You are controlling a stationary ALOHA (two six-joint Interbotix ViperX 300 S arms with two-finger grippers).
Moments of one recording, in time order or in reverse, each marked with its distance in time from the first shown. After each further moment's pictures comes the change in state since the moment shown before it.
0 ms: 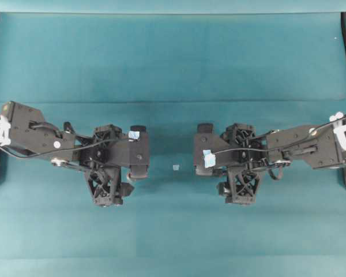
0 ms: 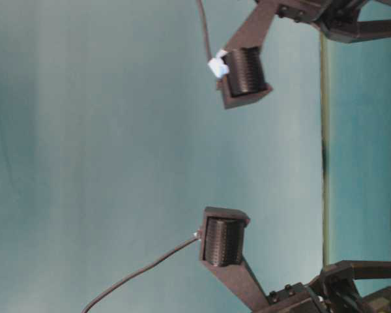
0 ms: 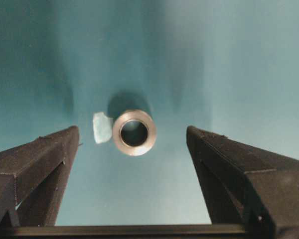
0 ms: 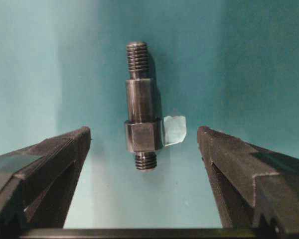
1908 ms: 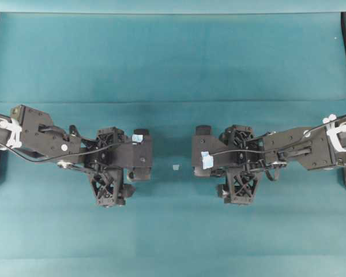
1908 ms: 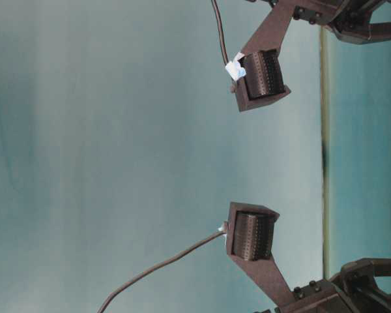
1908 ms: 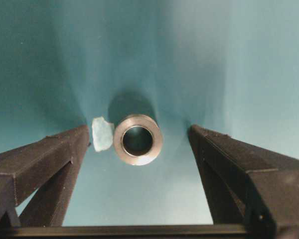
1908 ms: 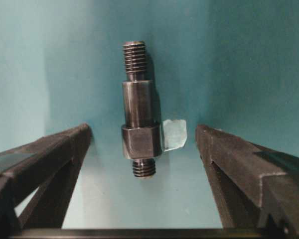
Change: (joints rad) left arm 0.003 0.052 -0.002 0.000 -0.031 0.002; right arm 0.000 0.031 0.003 0.000 -0.021 -0.002
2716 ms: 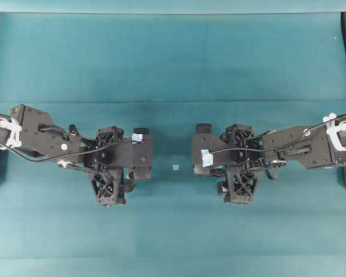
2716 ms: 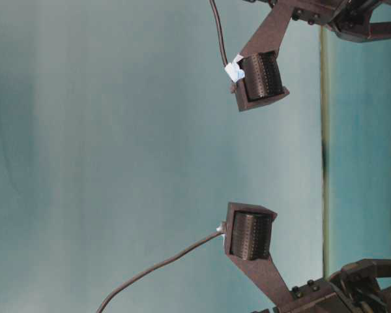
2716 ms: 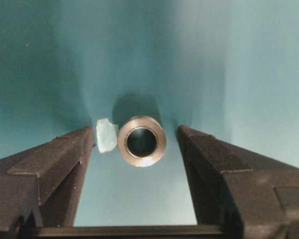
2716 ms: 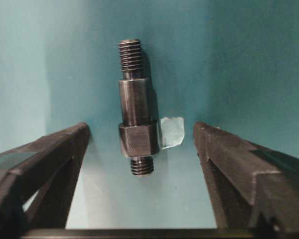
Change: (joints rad) left arm 0.002 -0.003 0.002 0.000 0.000 0.000; right arm -0.011 -0.002 -0.003 0.000 0.032 0.000
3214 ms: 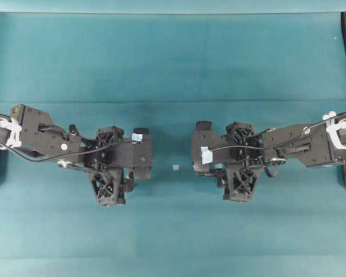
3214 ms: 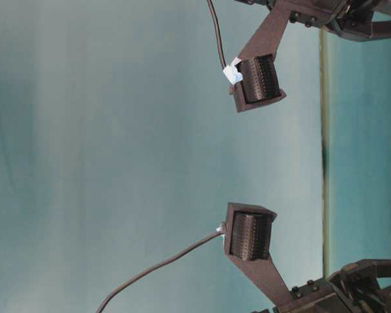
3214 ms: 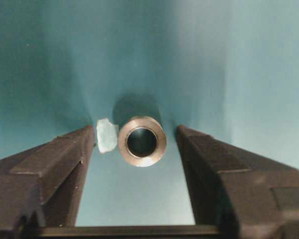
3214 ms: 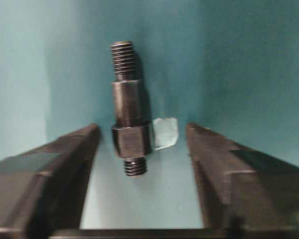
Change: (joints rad) left arm 0.000 0.000 0.000 0.000 0.000 0.000; right arm -0.009 0.000 -0.002 0.000 0.014 0.000
